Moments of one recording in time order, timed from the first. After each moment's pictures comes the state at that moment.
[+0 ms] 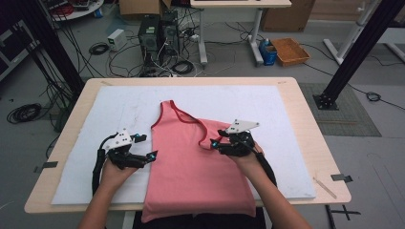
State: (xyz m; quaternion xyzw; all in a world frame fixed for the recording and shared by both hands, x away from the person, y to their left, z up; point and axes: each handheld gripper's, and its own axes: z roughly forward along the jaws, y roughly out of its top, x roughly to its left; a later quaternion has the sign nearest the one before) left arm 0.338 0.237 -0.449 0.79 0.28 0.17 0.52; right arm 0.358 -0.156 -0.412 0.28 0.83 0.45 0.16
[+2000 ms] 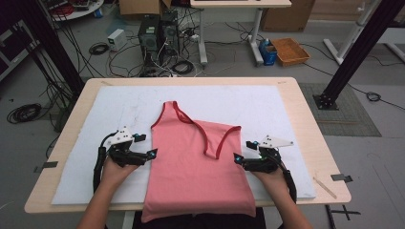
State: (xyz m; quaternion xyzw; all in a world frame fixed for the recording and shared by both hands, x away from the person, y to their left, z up) left arm 0.346 0.238 -0.449 0.78 0.32 0.15 0.51; right arm 0.324 -0.238 -0.449 0.36 0.78 0.49 0.14
